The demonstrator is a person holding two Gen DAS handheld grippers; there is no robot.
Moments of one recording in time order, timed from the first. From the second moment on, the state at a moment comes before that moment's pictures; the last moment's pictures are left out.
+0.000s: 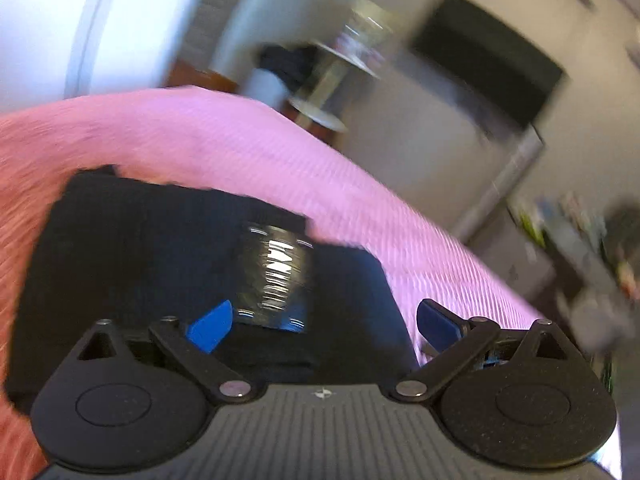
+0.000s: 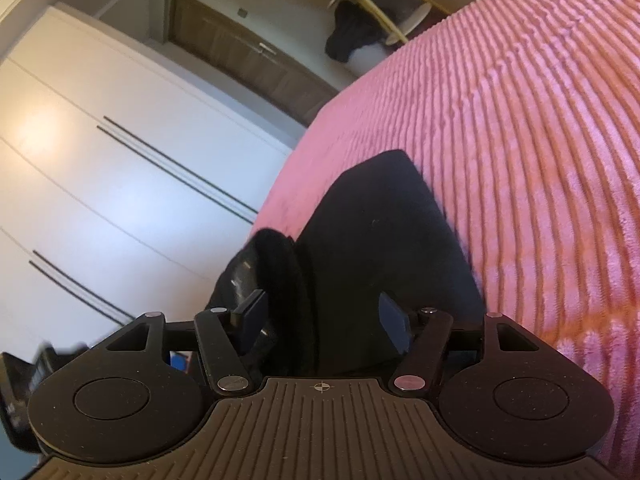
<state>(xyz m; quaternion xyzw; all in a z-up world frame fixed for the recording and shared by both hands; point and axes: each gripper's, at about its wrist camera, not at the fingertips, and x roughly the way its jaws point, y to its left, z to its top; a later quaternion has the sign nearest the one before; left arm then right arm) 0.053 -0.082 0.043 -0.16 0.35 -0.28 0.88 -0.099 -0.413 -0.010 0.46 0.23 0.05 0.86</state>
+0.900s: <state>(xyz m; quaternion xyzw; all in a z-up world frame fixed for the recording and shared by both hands) 0.071 0.074 -0.025 -0.23 0.40 -0.02 0.89 0.030 -0.357 -0.057 0.53 0.37 0.20 0.73</state>
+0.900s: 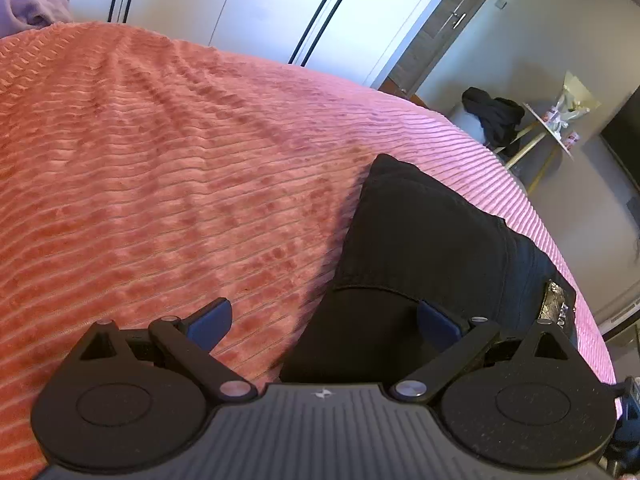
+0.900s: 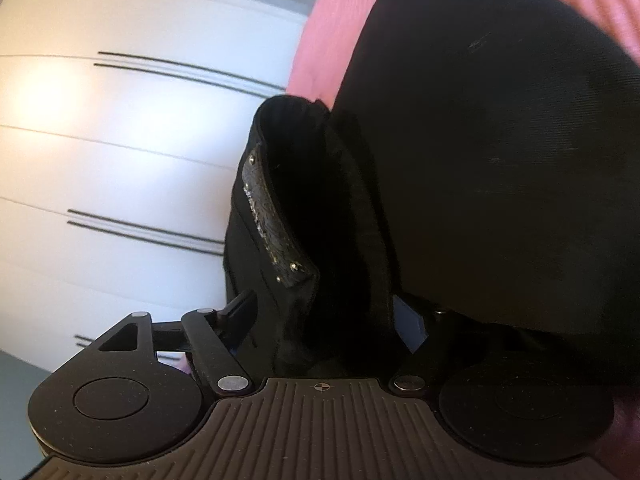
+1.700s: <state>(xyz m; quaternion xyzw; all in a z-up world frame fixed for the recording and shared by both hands) 0.048 0.051 -0.007 -0.15 0.42 -0.01 0.90 0.050 -0.298 -0.026 0.39 0.37 0.23 0.81</state>
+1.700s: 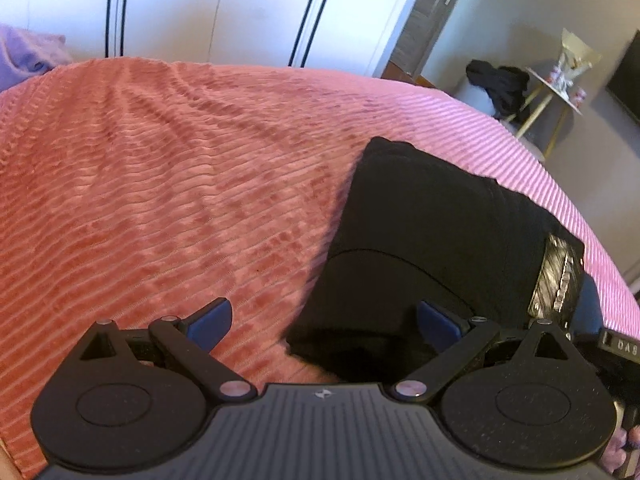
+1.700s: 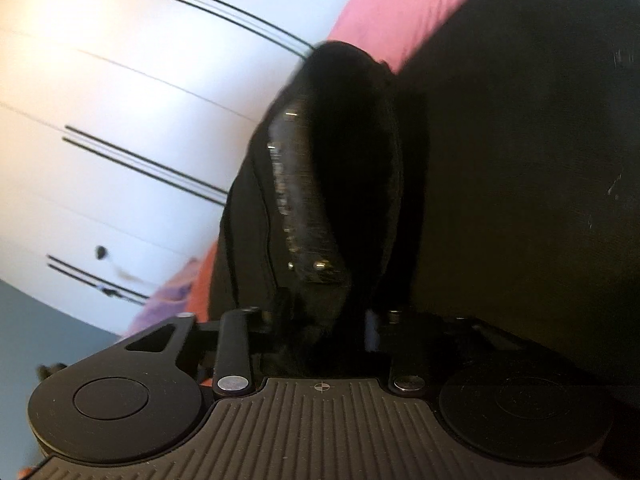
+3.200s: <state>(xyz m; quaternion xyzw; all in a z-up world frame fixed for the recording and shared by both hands) 0.084 -0.002 -0.024 -0.11 0.47 -0.08 0.87 -0.010 -0.403 -0.028 0.46 0.36 0.06 0.81</state>
